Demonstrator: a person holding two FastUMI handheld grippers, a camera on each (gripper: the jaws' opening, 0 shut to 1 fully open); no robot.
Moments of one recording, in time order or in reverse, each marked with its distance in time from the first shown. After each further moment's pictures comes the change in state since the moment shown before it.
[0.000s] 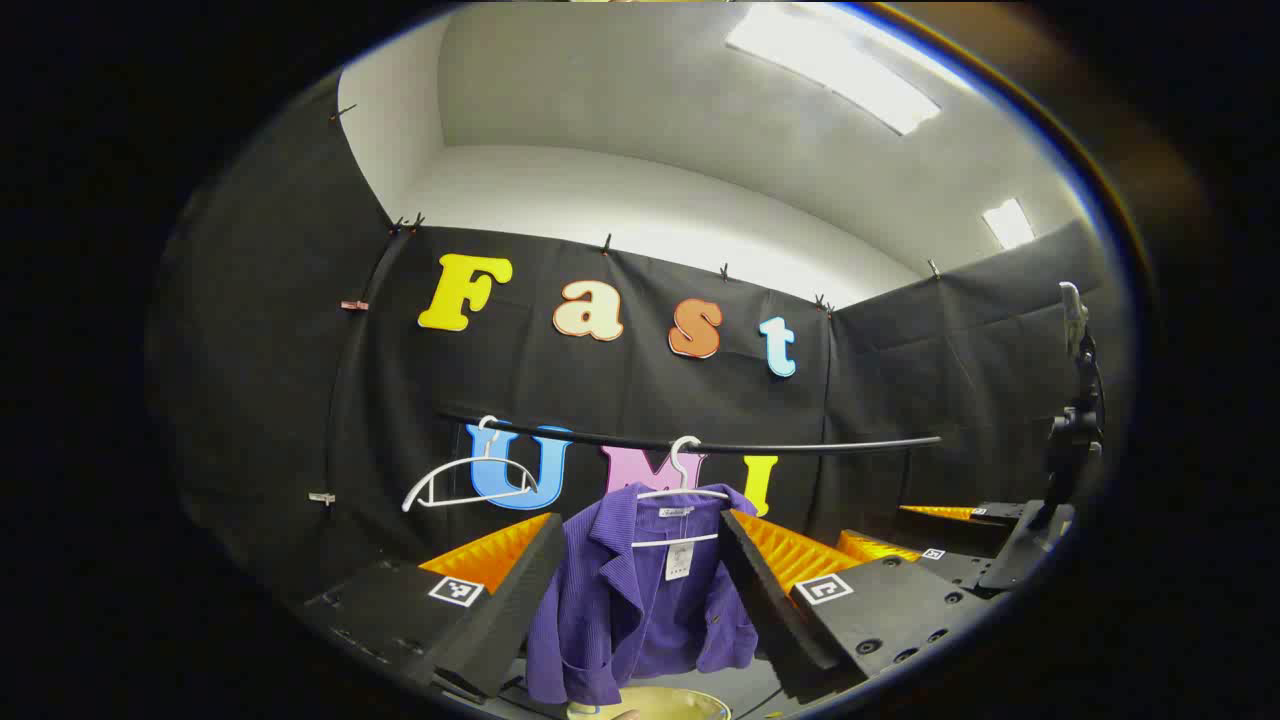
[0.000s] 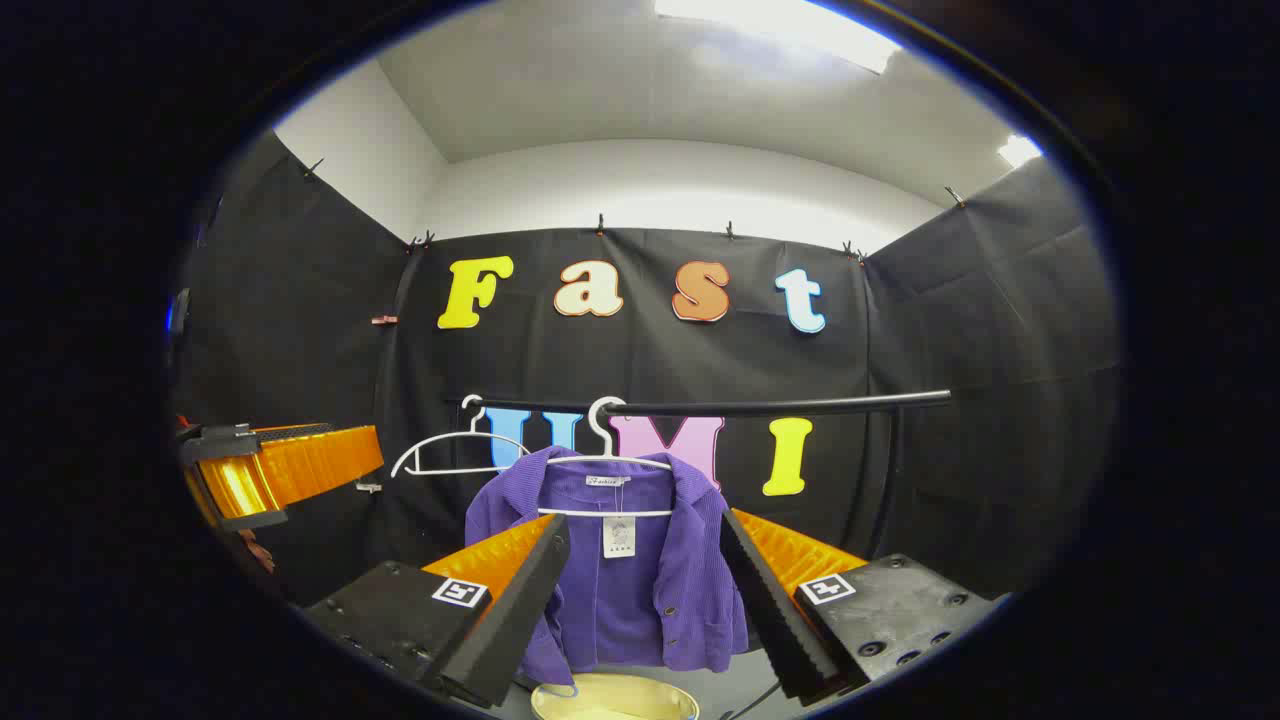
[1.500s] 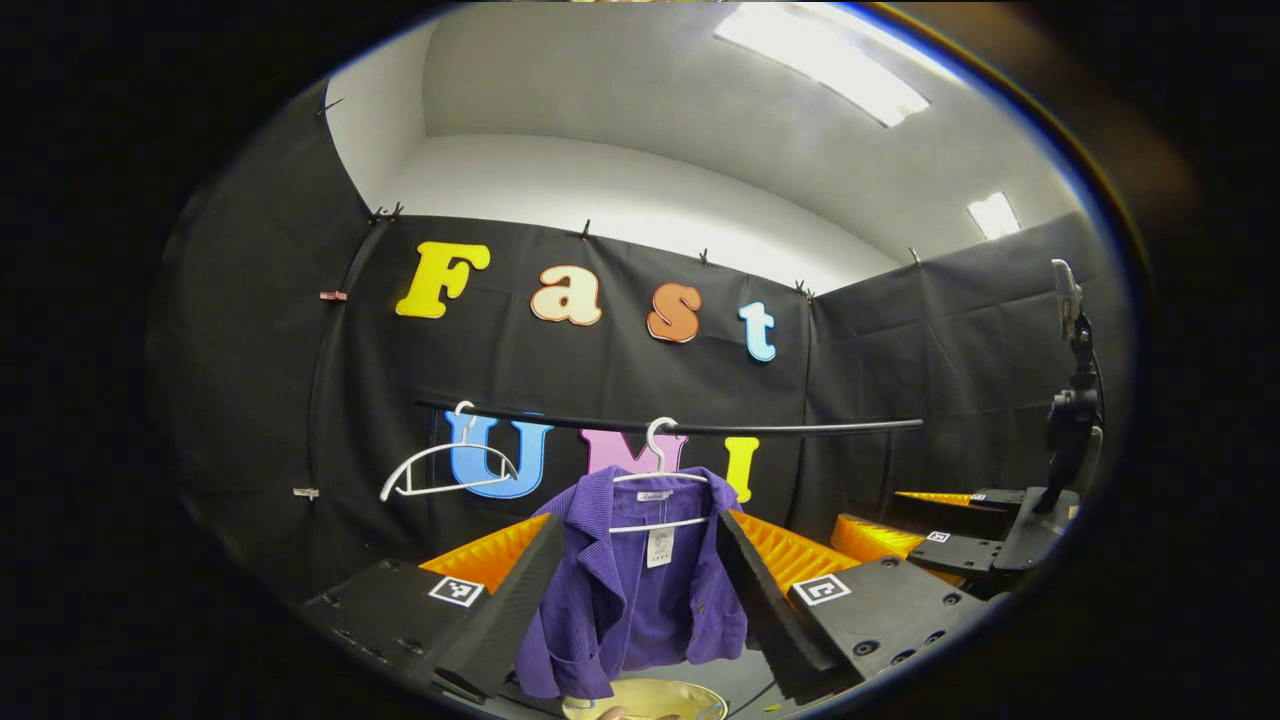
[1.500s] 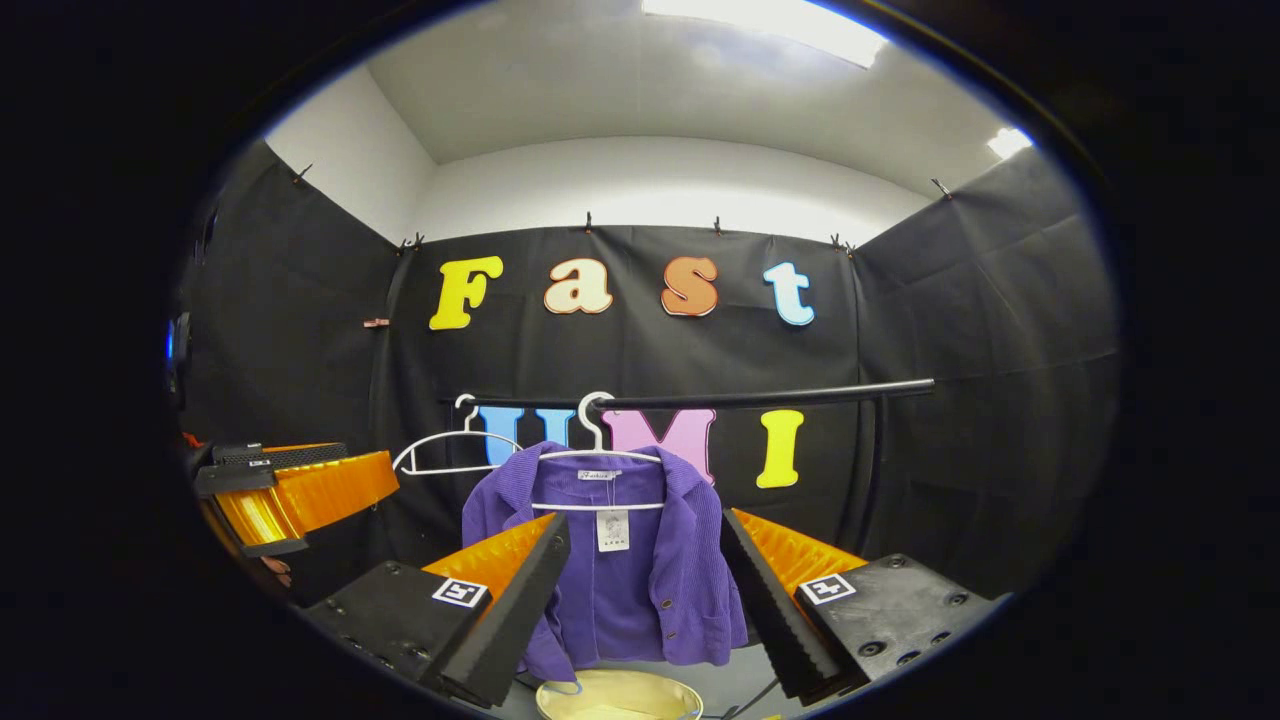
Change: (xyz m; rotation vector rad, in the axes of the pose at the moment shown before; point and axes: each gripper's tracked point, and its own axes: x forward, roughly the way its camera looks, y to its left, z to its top) left arm 0.001 -0.017 -0.016 -0.002 0.046 -0.067; right arm -0.004 -0.008 -0.003 0.012 0.017 -0.027
